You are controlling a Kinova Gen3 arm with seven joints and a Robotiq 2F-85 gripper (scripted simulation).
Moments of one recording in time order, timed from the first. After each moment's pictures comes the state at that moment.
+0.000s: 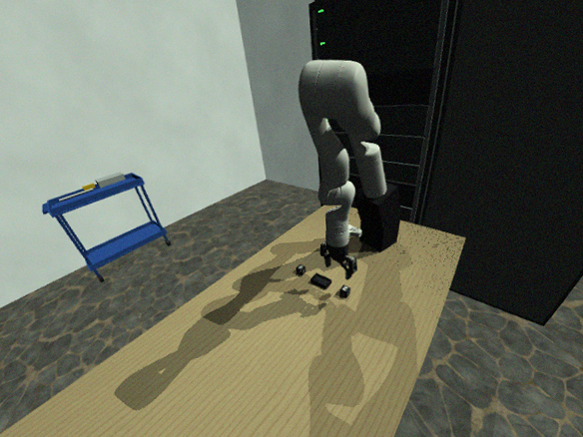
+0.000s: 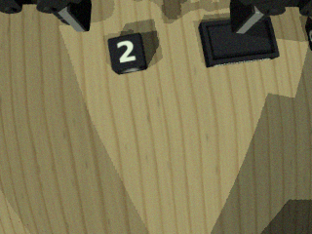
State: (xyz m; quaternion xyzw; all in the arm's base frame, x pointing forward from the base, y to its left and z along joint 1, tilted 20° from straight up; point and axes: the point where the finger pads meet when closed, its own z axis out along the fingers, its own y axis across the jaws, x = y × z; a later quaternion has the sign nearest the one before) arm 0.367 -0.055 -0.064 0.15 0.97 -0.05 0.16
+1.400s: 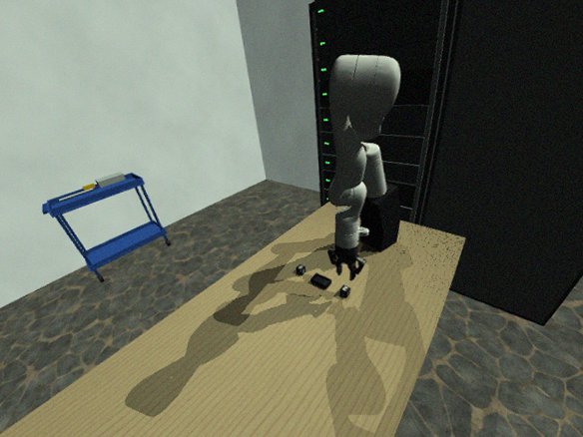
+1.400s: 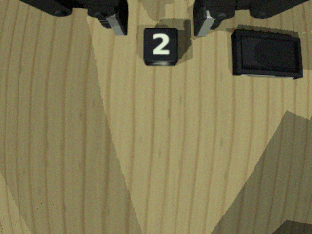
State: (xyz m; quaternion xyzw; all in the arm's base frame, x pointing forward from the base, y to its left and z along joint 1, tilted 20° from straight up) arm 0.368 -0.025 -0.066 0.07 0.98 -0.06 0.16
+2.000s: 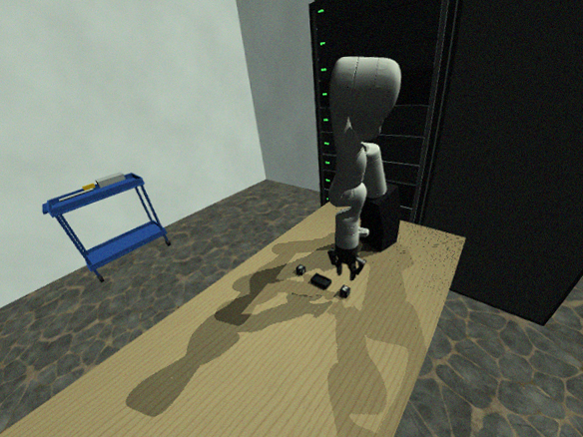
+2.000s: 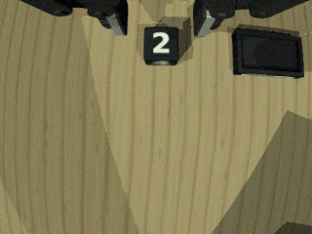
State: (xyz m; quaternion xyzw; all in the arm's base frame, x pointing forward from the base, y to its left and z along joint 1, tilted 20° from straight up) arm 0.368 -0.025 -0.069 0.07 0.98 -0.06 0.16
